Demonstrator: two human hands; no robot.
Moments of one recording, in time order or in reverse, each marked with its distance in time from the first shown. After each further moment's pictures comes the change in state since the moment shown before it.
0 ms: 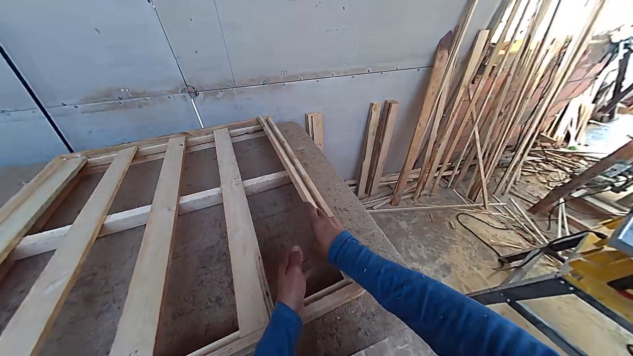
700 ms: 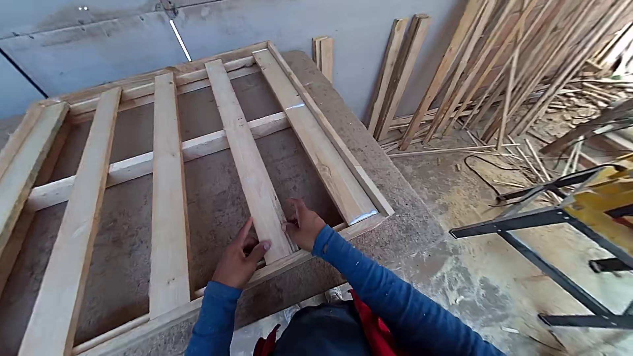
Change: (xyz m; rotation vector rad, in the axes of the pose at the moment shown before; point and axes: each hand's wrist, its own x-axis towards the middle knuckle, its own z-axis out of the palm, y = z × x) left_hand -0.035 -0.016 -0.221 0.824 -0.139 0.222; right_hand -0.047 -0.062 0.125 0.618 -0.185 -0.018
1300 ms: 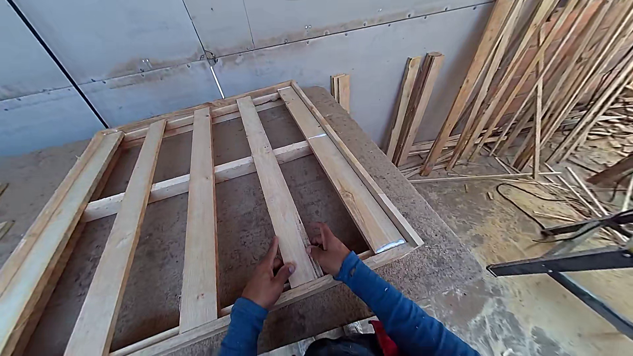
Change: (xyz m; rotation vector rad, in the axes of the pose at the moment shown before) left_hand 0.031 -0.004 -0.001 -0.063 -0.137 0.011; right_hand 0.052 0.026 0.016 0.158 -0.026 0.022
